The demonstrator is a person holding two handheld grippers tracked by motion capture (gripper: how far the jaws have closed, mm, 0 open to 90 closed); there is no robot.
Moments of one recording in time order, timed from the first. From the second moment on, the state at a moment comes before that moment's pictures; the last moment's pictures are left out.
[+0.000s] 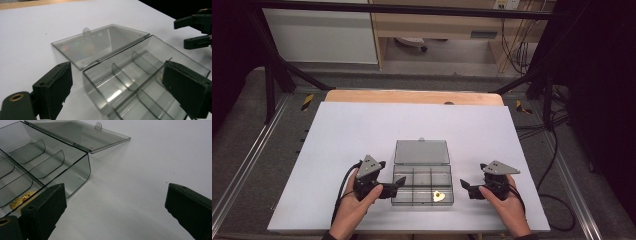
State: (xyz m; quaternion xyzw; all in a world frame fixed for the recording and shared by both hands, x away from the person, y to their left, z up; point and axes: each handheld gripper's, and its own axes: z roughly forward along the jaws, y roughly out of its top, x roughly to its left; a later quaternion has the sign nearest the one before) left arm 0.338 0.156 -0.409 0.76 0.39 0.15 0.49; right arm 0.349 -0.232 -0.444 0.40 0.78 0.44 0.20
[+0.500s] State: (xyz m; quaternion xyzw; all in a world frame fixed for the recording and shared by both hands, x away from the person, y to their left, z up) left arm 0.352 0.196 -0.414 0.75 0.42 0.17 0.47; right arm 0.368 -0.229 -0.445 0.41 0.77 0.44 0.20
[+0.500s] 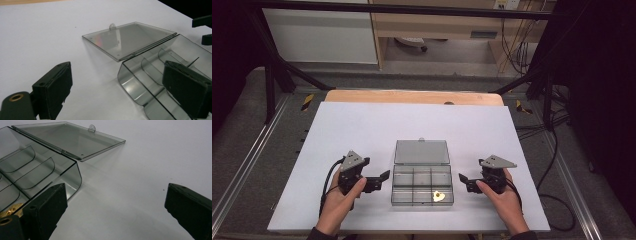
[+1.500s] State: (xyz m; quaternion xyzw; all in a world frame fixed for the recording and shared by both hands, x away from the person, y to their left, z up) left arm 0.372 0.209 -0.433 0.77 0.42 0.17 0.44; right arm 0.401 -0.209 -0.442 0.39 0.80 0.41 0.18
